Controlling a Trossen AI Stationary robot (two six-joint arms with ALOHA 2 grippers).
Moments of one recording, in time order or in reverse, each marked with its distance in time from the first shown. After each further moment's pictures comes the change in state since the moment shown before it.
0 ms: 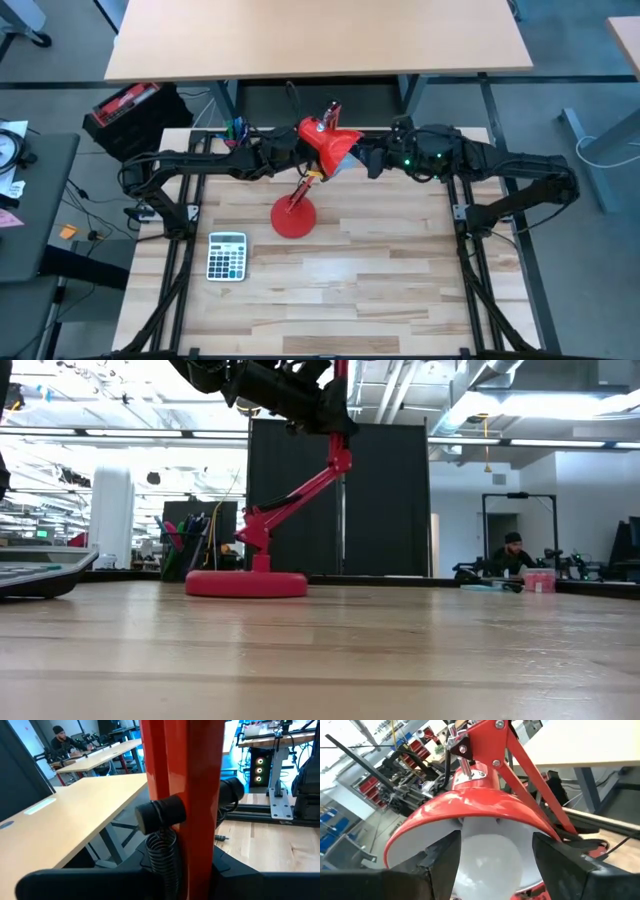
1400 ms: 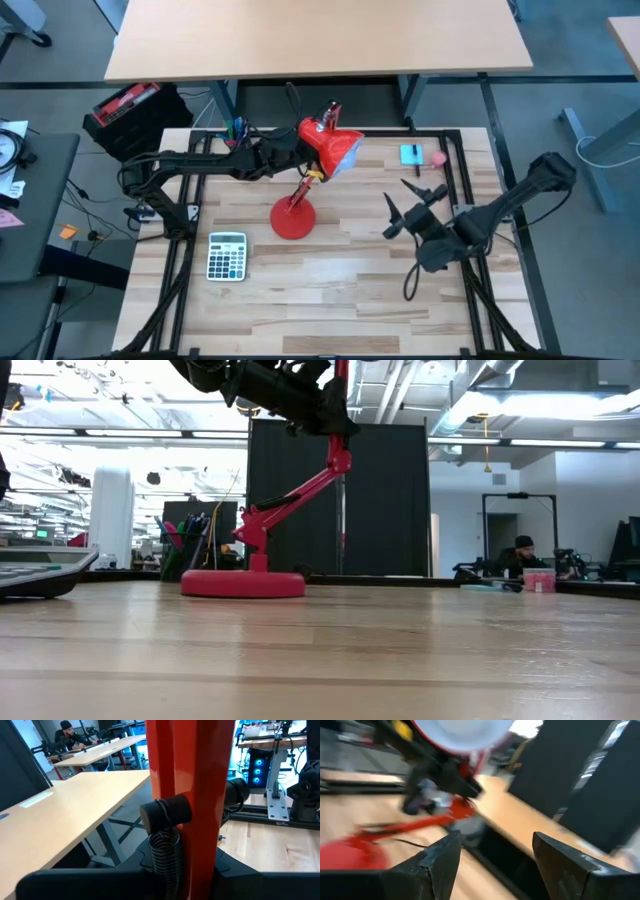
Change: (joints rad) left arm 0.000 -0.003 -0.001 -0.021 0.000 -0.057; right arm 0.608 -0.058 -0.505 0.005 1.143 -0.464
